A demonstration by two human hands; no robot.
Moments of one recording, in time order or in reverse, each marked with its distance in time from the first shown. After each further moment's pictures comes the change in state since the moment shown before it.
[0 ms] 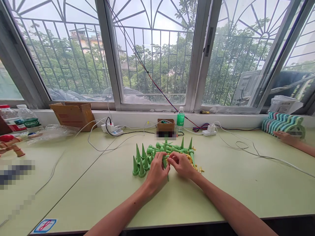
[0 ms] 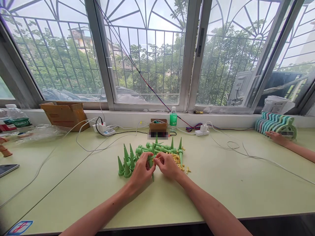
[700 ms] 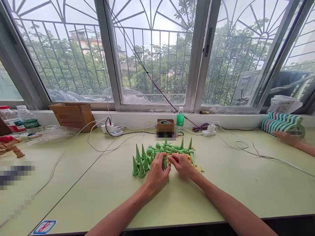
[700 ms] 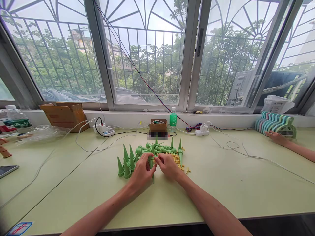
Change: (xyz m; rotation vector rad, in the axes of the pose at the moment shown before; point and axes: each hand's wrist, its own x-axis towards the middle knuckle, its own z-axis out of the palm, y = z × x) left_hand -0.002 0.001 0.000 -0.023 -0.009 0.019; right_hand 0.002 0.002 0.001 -0.012 0.016 0.006
